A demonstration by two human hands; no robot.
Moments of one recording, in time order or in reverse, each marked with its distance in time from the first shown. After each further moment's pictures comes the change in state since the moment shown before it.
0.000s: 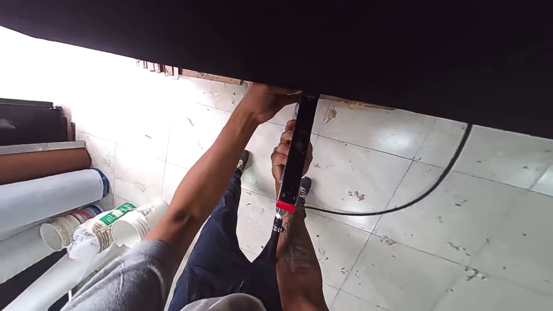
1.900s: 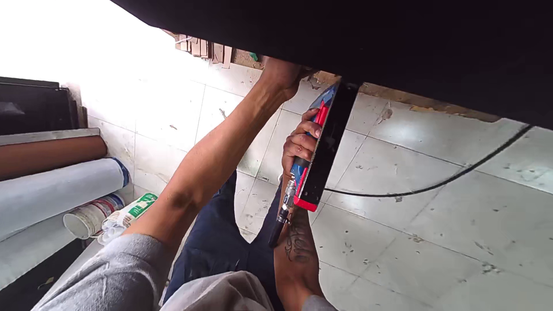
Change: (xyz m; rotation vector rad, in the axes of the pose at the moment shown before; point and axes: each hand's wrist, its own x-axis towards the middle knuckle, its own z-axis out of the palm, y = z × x) left_hand -0.031 0.212 -0.209 0.009 0.307 0.116; right_hand 0.144 0.278 -0.073 0.064 -0.037 -0.044
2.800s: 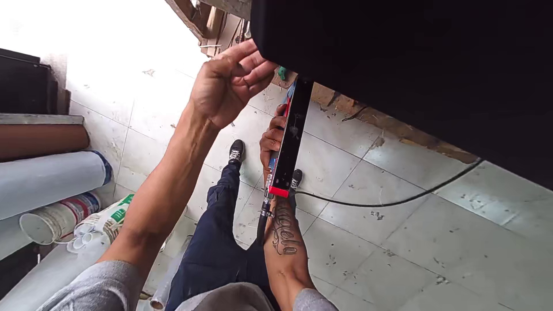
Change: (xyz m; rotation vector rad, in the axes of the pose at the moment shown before) left_hand -0.056 0.204 -0.177 -0.166 -0.190 -0.054; right_hand 0.079 0.145 -0.094 -0.090 0.107 0.149
